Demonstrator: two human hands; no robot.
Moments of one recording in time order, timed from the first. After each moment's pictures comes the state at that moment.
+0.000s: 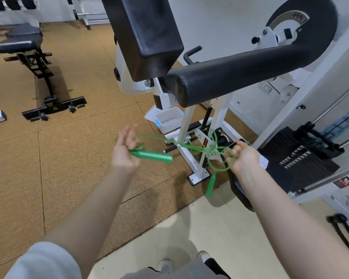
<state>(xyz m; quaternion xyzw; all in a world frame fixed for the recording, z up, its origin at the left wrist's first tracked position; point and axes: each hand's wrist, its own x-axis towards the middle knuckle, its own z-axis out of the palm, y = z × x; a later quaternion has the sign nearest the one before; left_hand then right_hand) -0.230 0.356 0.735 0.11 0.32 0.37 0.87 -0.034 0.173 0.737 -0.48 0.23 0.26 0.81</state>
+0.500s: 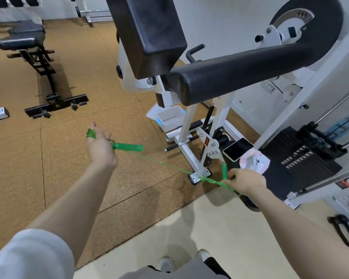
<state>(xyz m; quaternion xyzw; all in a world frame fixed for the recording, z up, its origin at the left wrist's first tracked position) -0.250 0.392 0.731 0.32 0.49 0.46 0.67 -0.025 0.119 0.677 -0.93 -0.31 0.20 -0.09</state>
